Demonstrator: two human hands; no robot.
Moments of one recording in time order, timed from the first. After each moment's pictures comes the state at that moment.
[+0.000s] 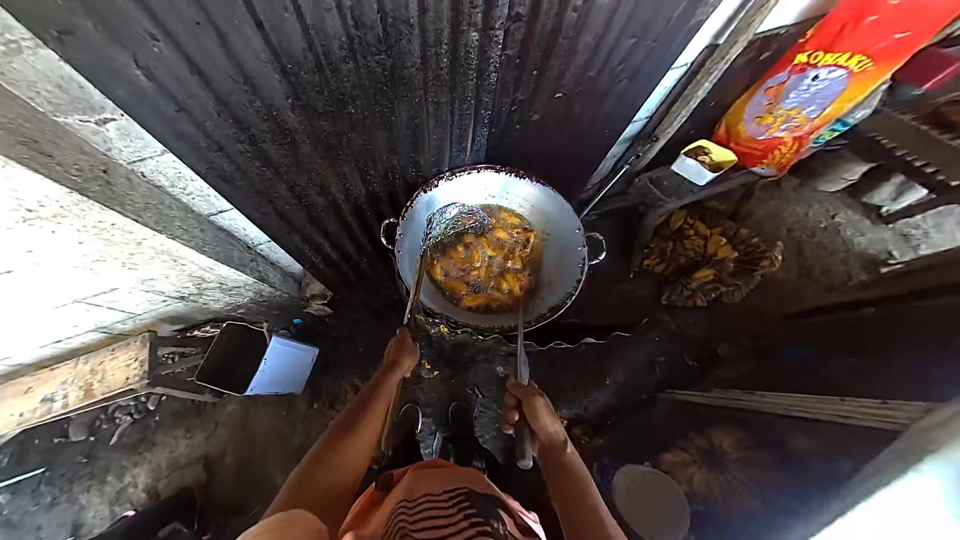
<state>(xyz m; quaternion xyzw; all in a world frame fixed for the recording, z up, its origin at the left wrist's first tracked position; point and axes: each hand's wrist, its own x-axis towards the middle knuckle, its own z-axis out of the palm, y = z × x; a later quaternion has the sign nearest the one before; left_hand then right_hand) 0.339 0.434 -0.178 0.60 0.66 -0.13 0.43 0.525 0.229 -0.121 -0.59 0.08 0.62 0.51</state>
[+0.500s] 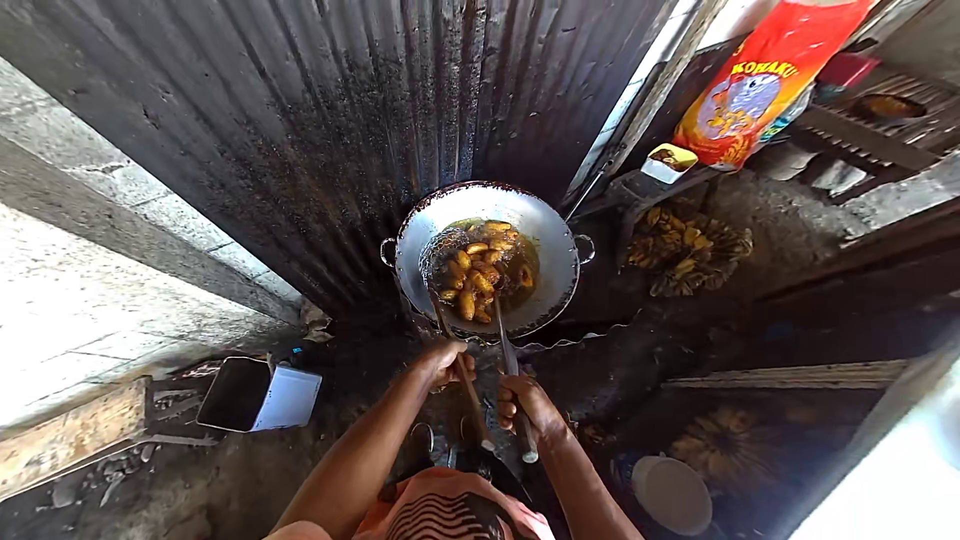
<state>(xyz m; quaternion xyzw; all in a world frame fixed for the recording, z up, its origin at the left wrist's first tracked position) 0.381 0.418 -0.105 0.31 0.56 0.01 0.77 0.491 0.253 -0.103 -0.49 0.05 0.67 0.56</state>
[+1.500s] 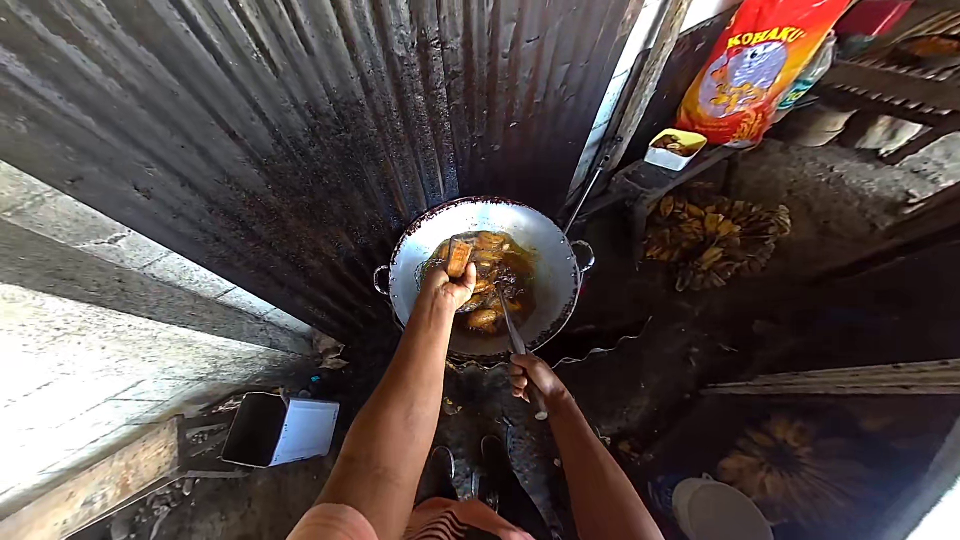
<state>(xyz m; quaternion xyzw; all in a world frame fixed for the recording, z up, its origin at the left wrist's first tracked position) 0.524 0.509 -0.002 -0.06 0.45 0.37 0.81 0.605 0.306 -0.205 -0.48 0.01 0.68 0.56</state>
